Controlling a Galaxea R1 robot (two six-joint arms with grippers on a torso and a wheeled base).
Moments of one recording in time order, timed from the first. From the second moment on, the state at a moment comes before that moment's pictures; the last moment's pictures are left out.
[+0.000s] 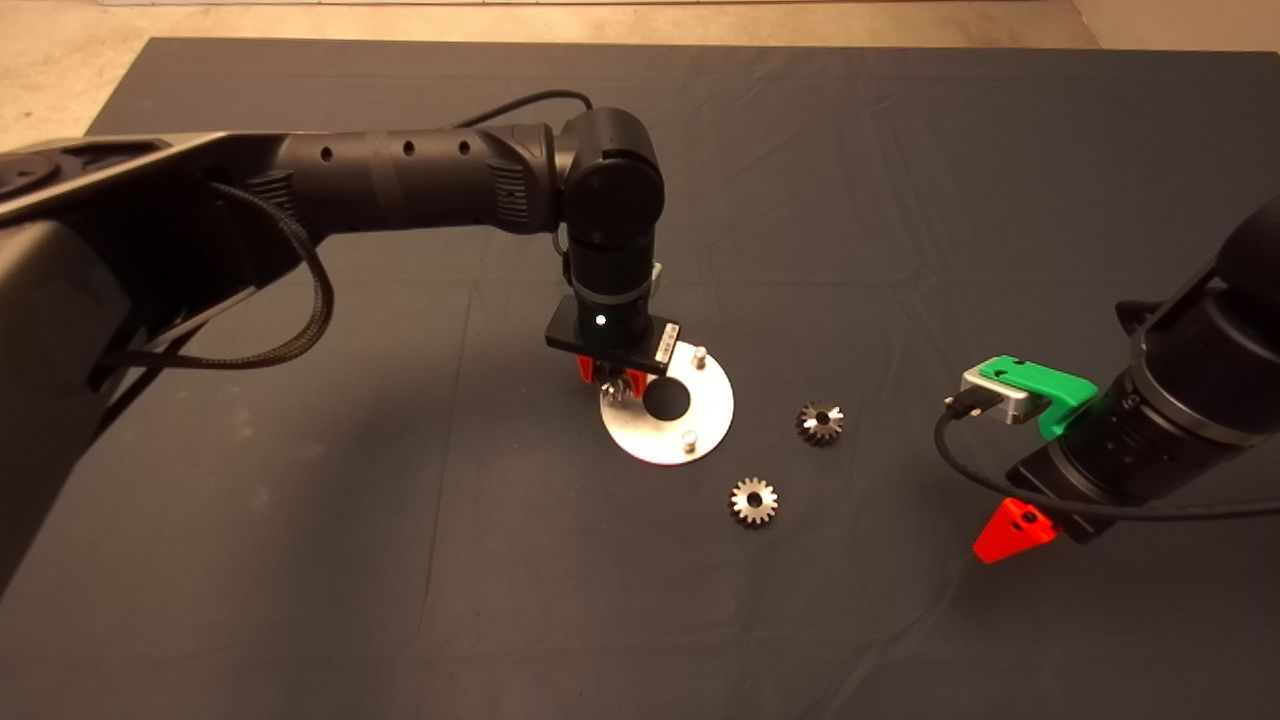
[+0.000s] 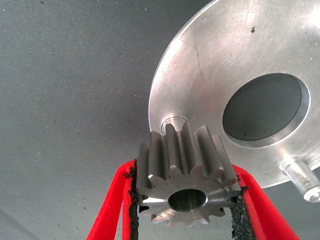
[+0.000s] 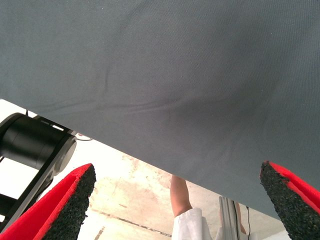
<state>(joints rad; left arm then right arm) -0.40 2.88 -1.40 0.20 1.53 -1.17 0.46 2.18 -0.63 0.04 -1.53 1.13</state>
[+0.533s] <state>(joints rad) -0.40 2.88 -1.41 0.20 1.53 -1.17 0.46 2.18 -0.63 0.04 -1.53 1.13</state>
